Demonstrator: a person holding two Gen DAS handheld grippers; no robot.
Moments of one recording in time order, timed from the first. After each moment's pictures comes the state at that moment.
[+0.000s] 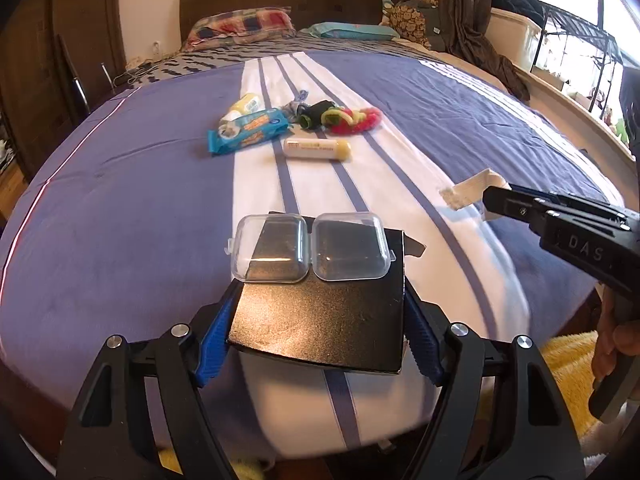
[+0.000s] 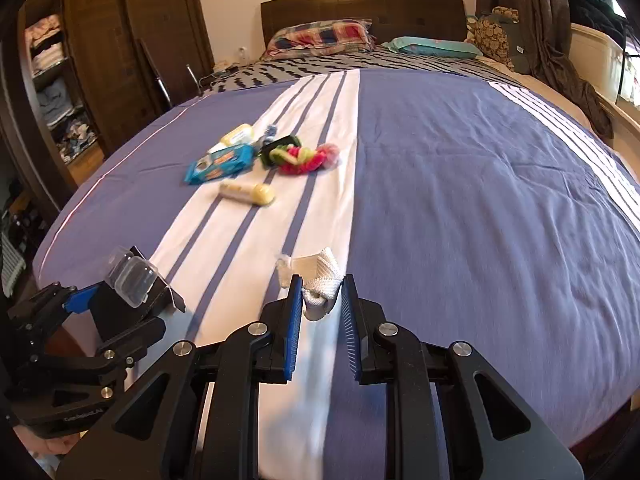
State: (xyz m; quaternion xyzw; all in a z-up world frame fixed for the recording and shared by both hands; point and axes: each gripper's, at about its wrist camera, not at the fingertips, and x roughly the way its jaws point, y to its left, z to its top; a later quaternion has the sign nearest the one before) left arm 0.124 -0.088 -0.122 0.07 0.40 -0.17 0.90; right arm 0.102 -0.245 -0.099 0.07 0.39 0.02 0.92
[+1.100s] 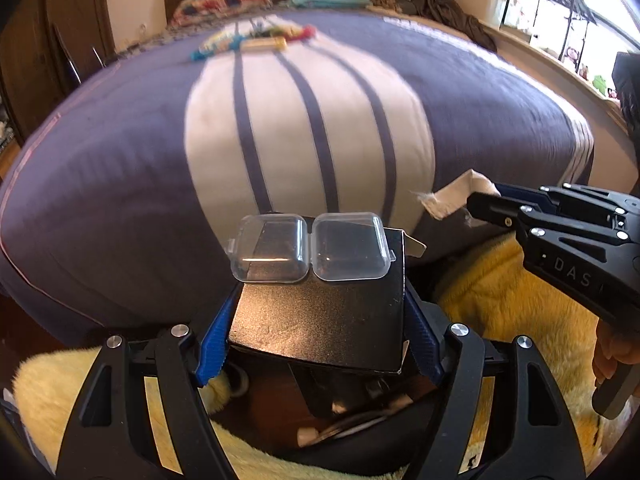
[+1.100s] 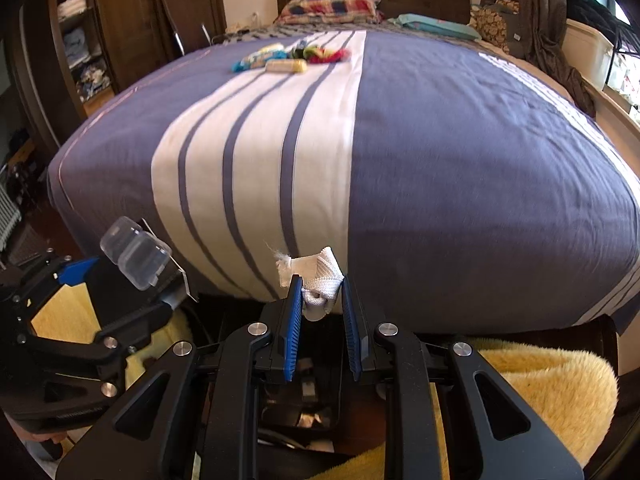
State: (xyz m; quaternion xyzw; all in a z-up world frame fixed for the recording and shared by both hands) left arm -0.044 -0.087 -0.185 0.09 0.45 -0.19 0.87; right arm -0.059 -0.213 -0.164 0.02 0.44 0.02 0.90
